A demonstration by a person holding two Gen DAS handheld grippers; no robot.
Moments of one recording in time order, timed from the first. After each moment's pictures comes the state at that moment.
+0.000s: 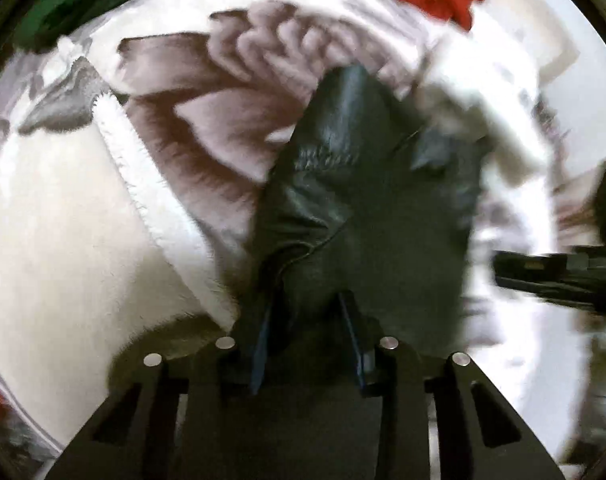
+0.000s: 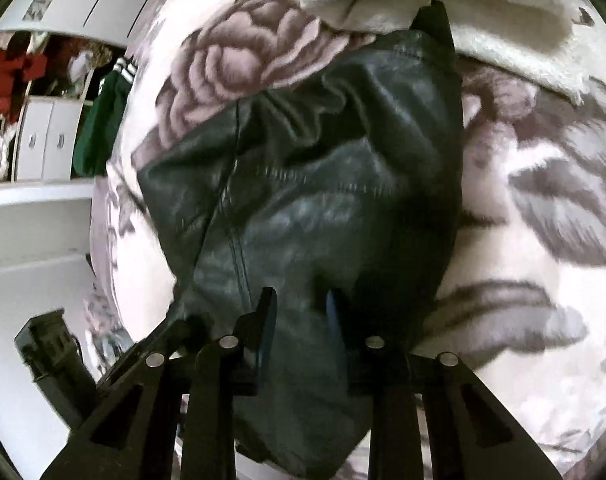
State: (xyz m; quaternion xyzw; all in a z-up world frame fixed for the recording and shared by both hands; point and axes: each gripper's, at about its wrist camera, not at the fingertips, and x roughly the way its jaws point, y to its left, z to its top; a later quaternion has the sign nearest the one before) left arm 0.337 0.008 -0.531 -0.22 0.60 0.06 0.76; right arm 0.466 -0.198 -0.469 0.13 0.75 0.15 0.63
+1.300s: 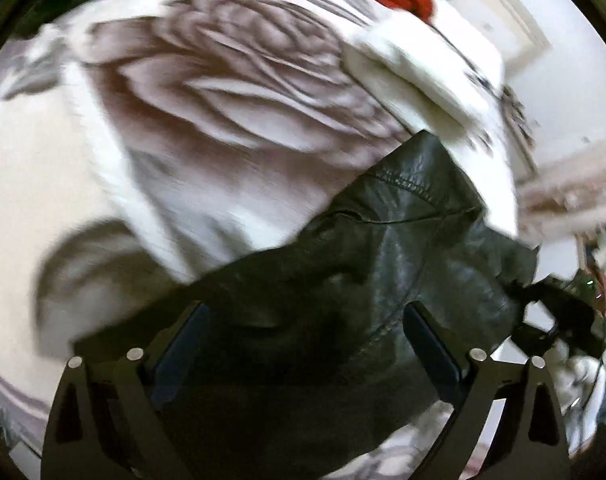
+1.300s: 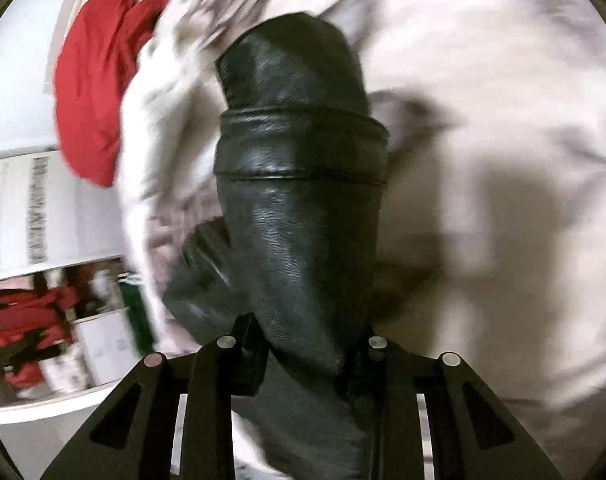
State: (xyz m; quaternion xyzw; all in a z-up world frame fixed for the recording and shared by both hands) left arm 0.309 -0.080 -0.502 -0.27 0.58 -0.01 0.77; right arm 0.303 -0.479 -0.448 0.43 0.60 -0.06 0.67
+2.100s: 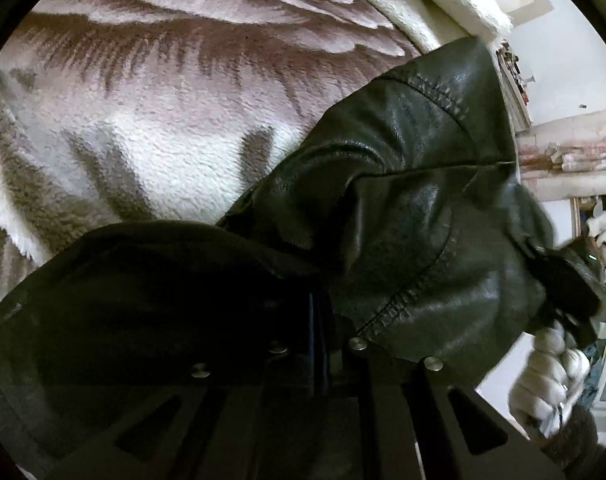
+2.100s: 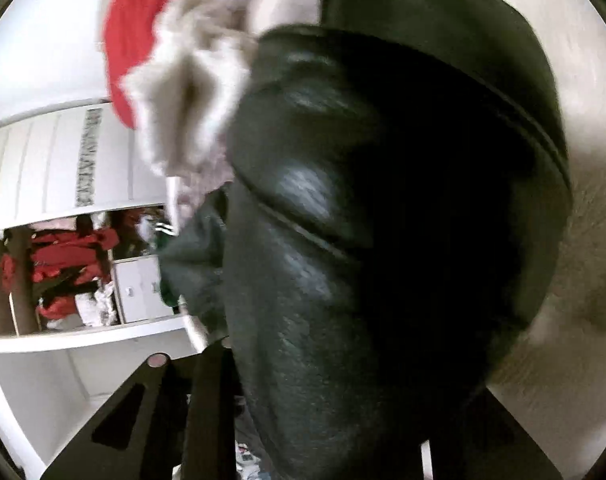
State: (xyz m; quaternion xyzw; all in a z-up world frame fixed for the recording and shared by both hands) left arm 0.338 -0.125 -0.596 -0.28 0.65 -0.06 0.70; right arm 0.308 -0.473 -0.524 0.45 0.57 0.13 0.67
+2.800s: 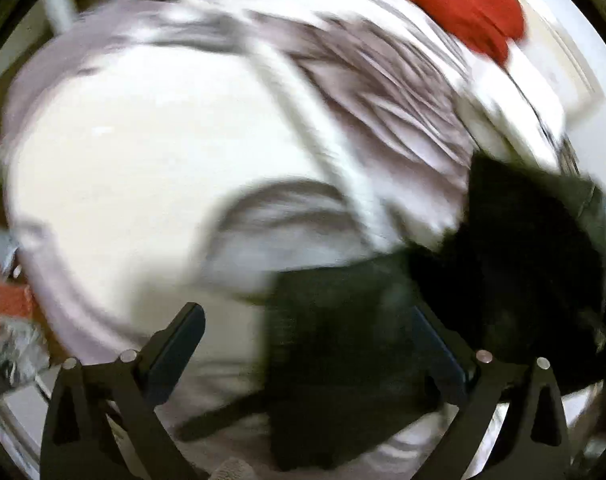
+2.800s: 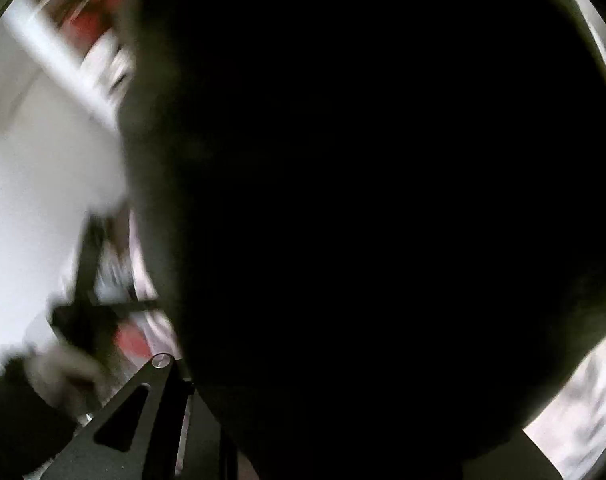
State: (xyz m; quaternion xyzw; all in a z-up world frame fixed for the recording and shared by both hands) left arm 0.159 0.052 -0.475 -0.29 0.56 0.16 0.76; right arm 0.204 -0.195 -0.362 -0.07 0.52 0.35 0.77
